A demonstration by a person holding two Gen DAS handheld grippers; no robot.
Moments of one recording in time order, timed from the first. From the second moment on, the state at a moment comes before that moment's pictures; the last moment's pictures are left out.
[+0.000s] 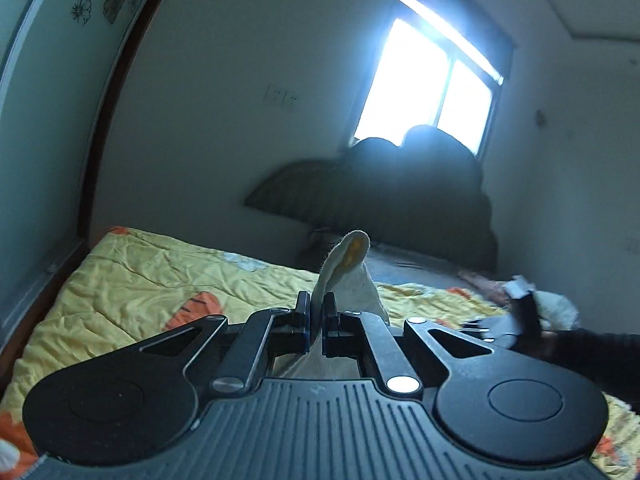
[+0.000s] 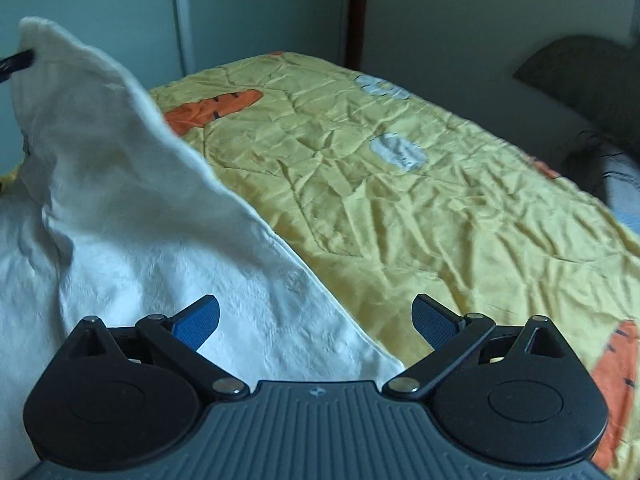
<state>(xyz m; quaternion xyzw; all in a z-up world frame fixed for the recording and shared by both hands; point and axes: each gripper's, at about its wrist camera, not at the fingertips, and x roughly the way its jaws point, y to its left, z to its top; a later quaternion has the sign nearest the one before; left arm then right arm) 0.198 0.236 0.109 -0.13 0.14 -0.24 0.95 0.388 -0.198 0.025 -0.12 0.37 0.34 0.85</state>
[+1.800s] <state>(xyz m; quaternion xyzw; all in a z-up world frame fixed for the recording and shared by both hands) -0.011 0.253 -0.009 -0.62 0.27 0.00 0.73 0.185 -0.176 0.068 -0.03 0.31 0.36 0.88</state>
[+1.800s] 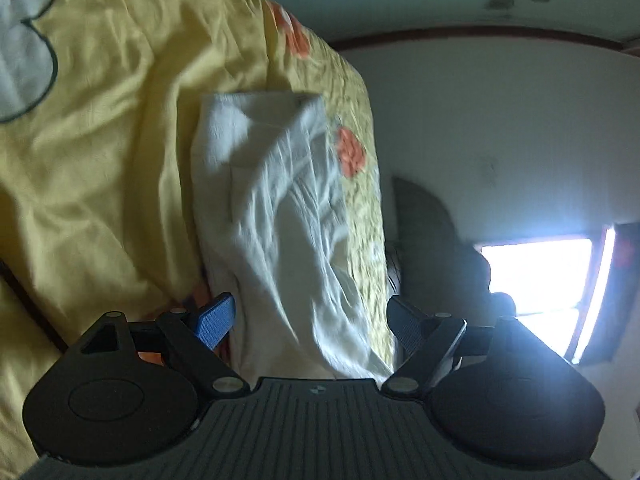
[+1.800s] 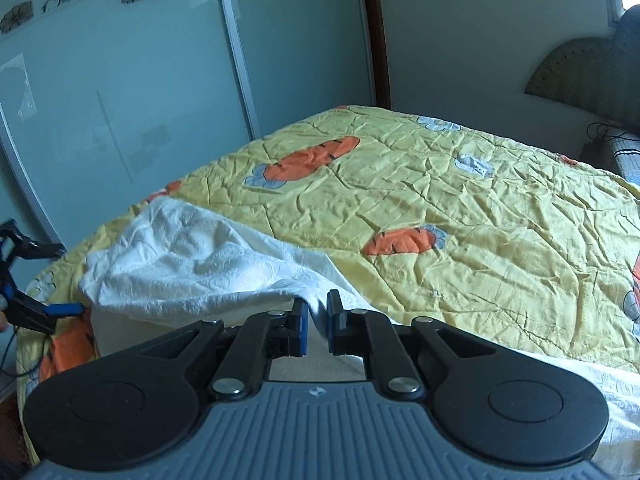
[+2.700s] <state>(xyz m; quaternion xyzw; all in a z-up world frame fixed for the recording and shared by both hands) 0.033 0.251 0.053 -0.47 0.26 0.05 0.84 0.151 -0.171 0.094 -0.09 0.28 0.35 0.89</state>
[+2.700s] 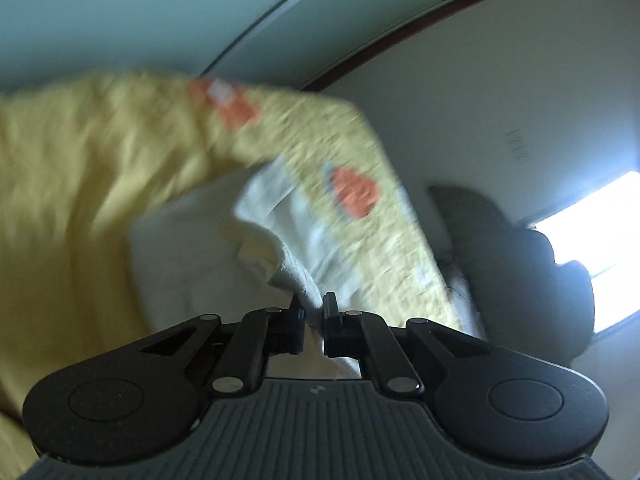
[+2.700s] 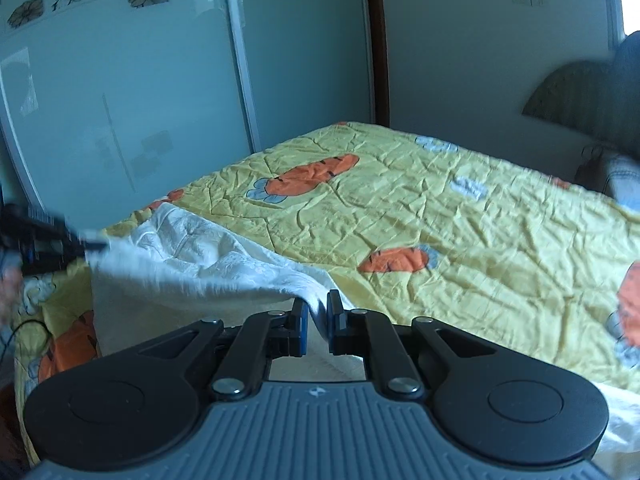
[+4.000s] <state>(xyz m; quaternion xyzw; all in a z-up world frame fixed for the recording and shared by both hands) -0.022 0.242 0.035 -0.35 0.31 0.16 0.87 0.073 -0.110 0.002 -0.15 0.38 0.41 0.81</state>
